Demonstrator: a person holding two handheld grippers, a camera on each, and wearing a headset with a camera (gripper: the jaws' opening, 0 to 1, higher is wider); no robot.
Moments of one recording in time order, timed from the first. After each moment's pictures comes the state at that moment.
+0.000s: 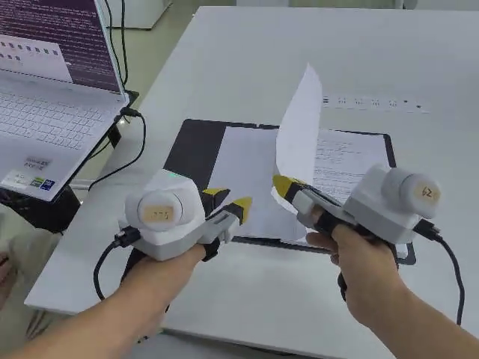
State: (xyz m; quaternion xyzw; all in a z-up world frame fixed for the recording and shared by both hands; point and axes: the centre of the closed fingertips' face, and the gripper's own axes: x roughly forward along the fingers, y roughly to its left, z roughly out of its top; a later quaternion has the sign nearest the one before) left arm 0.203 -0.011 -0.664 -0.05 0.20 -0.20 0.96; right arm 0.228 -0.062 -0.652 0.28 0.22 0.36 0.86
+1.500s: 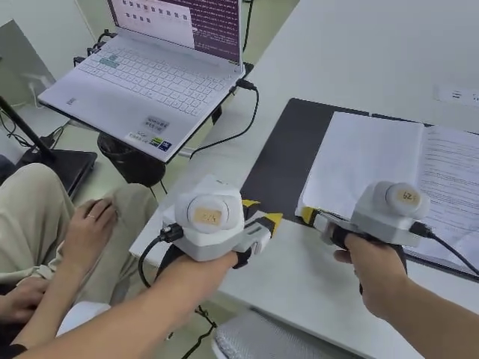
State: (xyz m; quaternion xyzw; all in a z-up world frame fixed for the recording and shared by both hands) left arm 0.166 0.085 -0.722 -0.03 0.27 -0.13 0.95; right arm 0.216 0.040 -0.782 0.20 0.38 0.38 0.82
